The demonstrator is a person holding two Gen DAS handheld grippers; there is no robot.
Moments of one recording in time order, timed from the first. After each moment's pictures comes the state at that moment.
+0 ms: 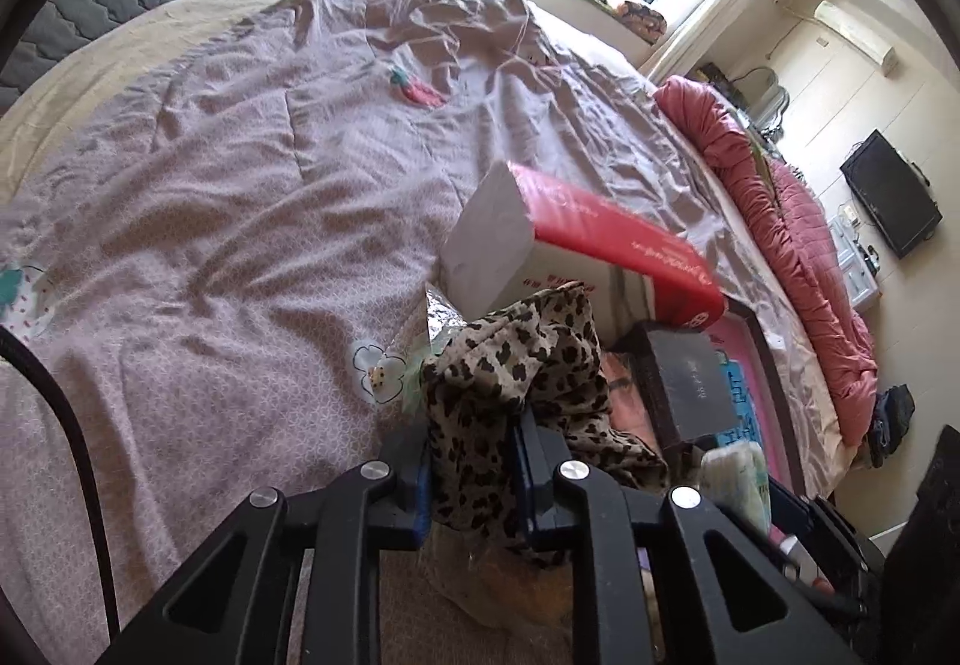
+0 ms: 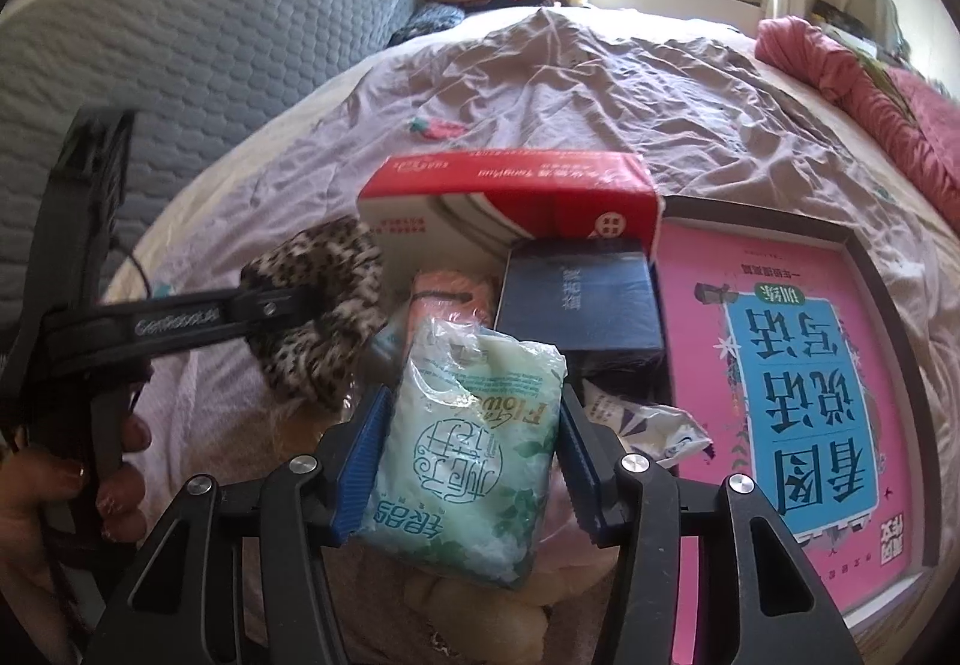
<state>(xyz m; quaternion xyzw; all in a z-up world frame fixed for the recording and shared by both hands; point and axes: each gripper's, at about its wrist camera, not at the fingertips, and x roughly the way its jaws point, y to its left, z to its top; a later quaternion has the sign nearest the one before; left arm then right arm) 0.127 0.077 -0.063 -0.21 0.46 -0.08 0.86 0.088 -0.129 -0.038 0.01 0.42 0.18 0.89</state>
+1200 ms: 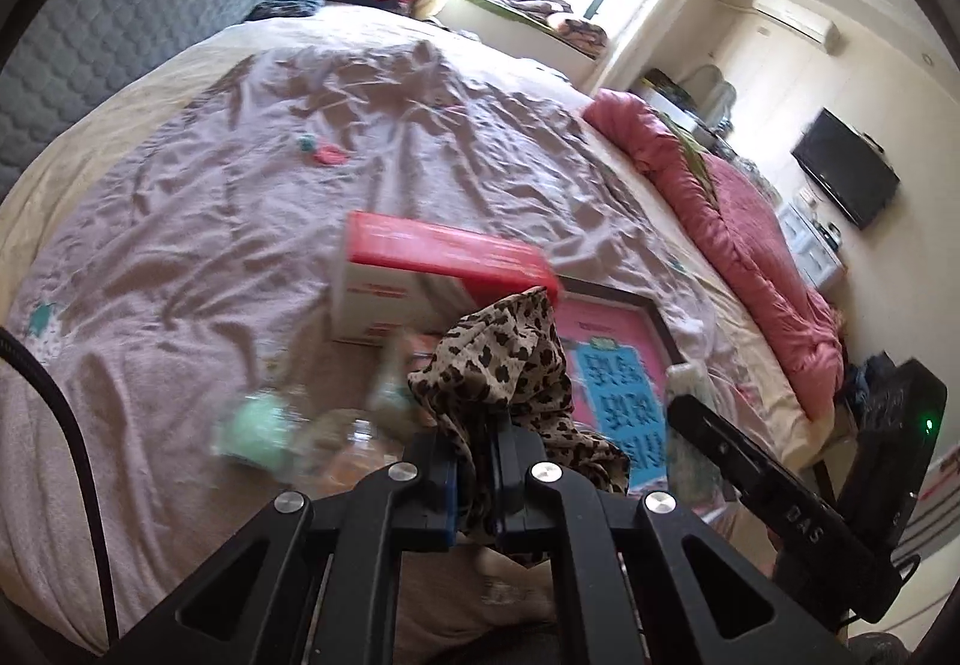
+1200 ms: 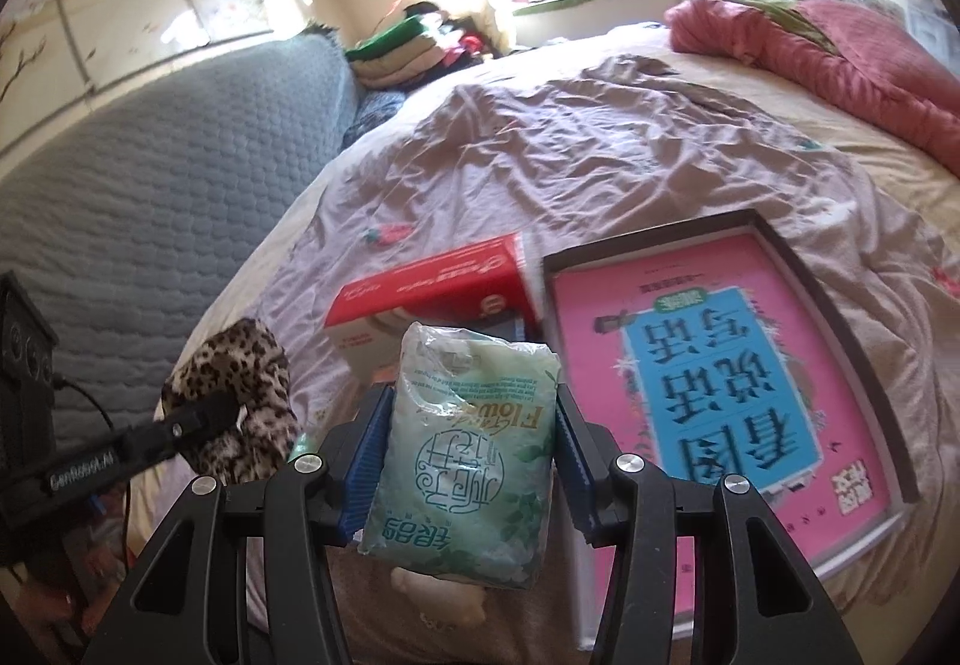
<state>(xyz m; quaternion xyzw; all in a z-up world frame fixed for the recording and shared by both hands) 0.068 0.004 0.023 -0.18 0.42 -0.12 0.88 0.064 -0.225 0.017 0.14 0.37 0.13 0.91</state>
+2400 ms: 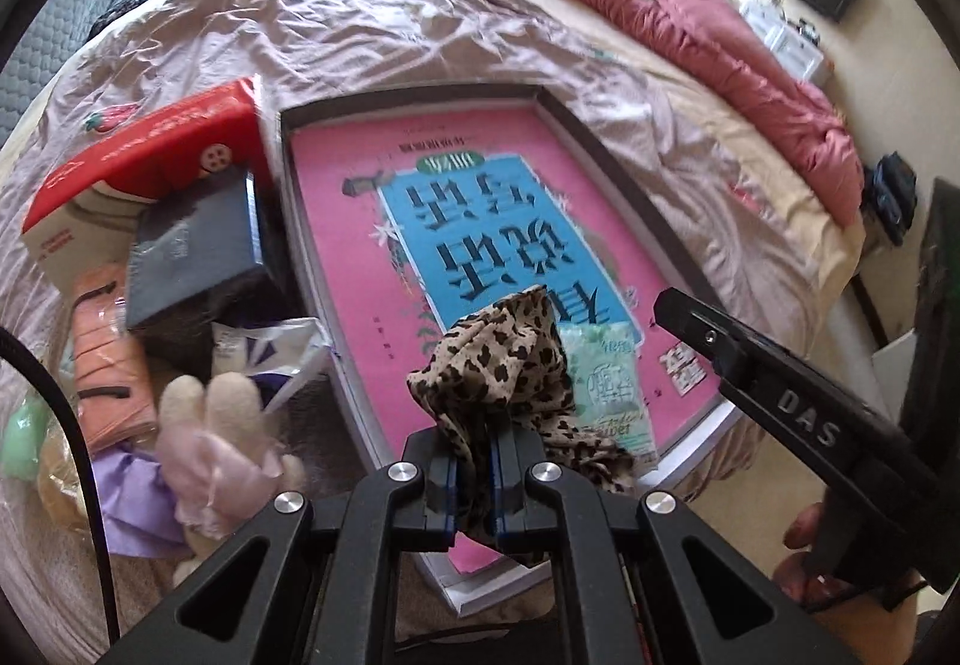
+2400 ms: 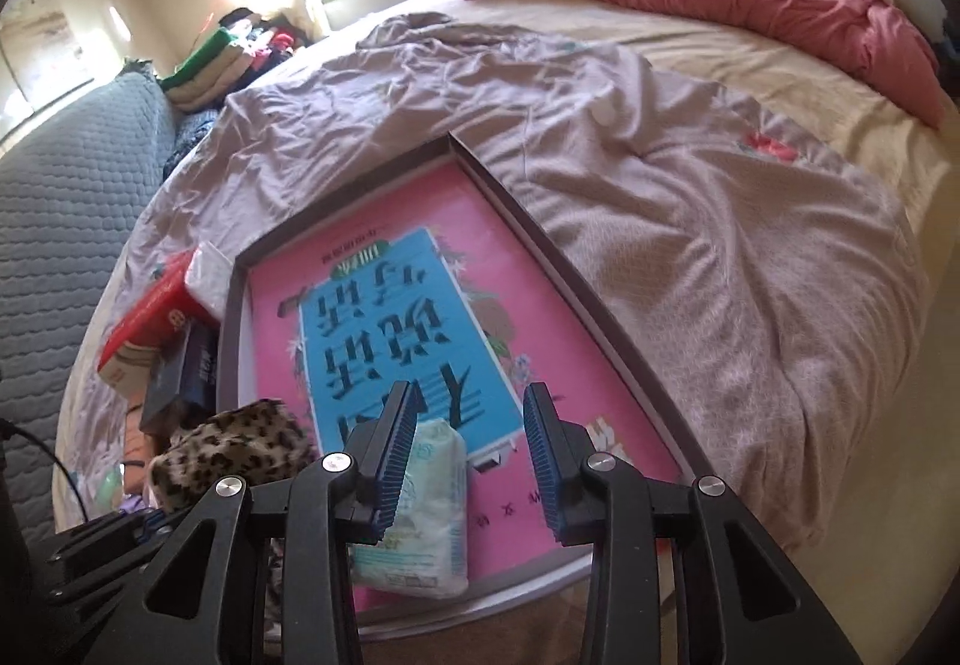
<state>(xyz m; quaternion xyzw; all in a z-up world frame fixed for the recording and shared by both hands) 0.090 -0.203 -0.060 0.00 0.53 -0.18 0.83 0.062 -0.371 -0.059 0.20 0.45 -0.04 0.87</state>
